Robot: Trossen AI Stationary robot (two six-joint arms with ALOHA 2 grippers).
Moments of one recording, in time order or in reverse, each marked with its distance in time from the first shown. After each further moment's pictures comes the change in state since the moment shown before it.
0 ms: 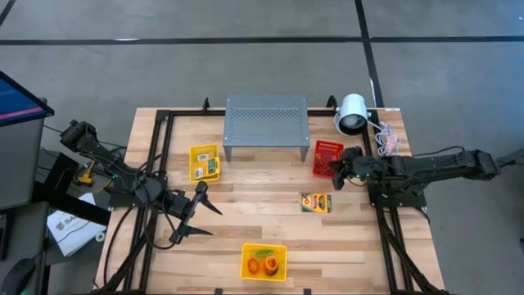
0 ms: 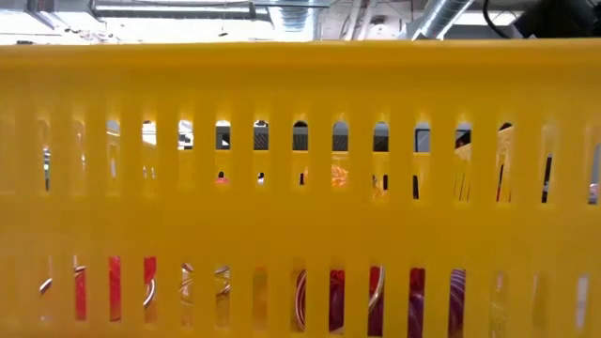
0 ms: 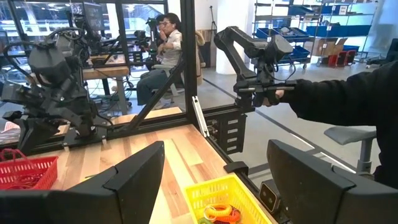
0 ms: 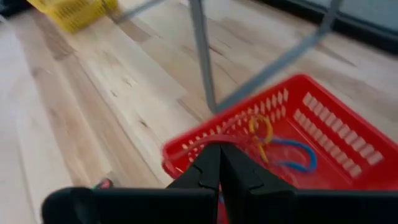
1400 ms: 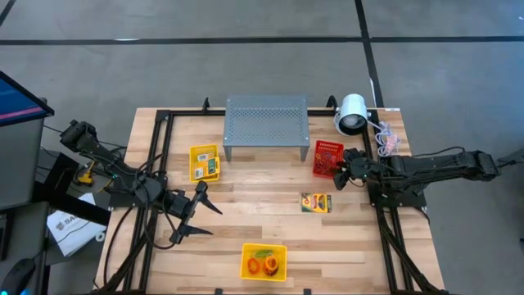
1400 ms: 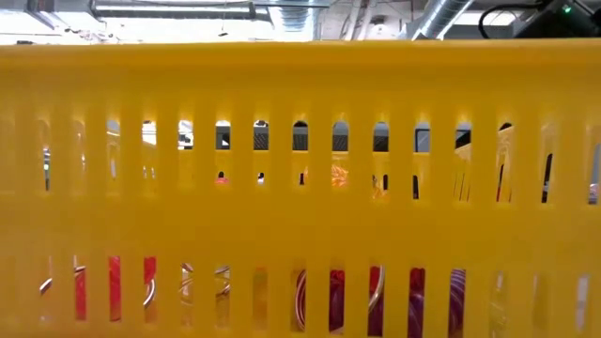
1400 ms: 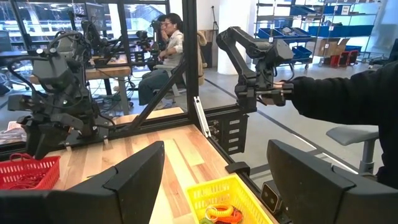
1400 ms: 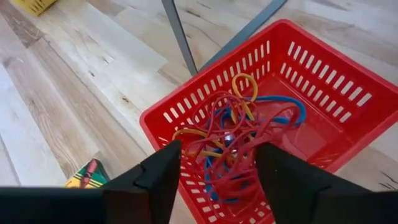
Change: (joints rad) left arm 0.000 0.000 0.001 0.000 -0.008 0.000; right arm -0.015 0.000 0.000 -0.144 -0.034 0.173
